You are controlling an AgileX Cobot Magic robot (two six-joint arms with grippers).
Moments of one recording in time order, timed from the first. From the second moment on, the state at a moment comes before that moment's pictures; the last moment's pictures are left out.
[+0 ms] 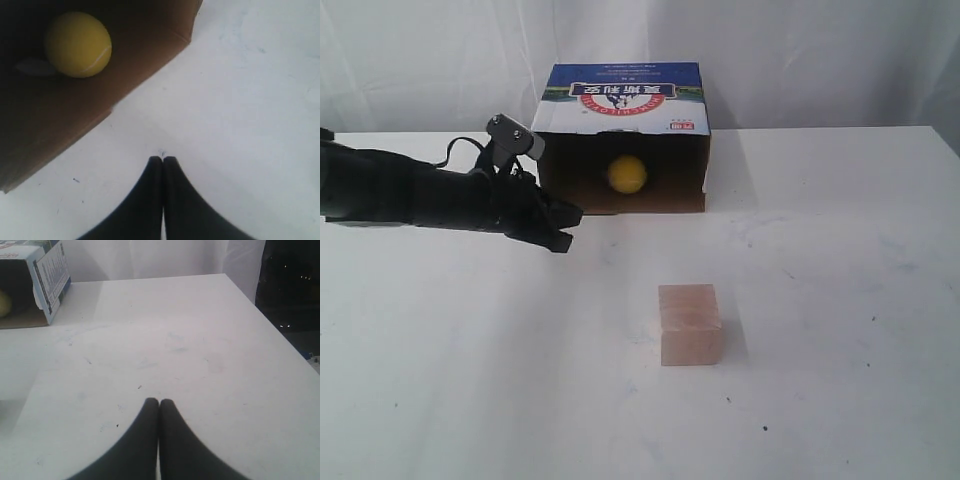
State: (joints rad) left arm -0.18 1.98 -1.15 -1.79 0.56 2.11; right arm -0.15 0.01 0.00 0.23 0.36 -0.16
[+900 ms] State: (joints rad) left arm -0.08 1.20 -0.74 -1.79 -0.21 1.75; right arm -0.15 0.01 0.00 0.23 0.36 -0.16
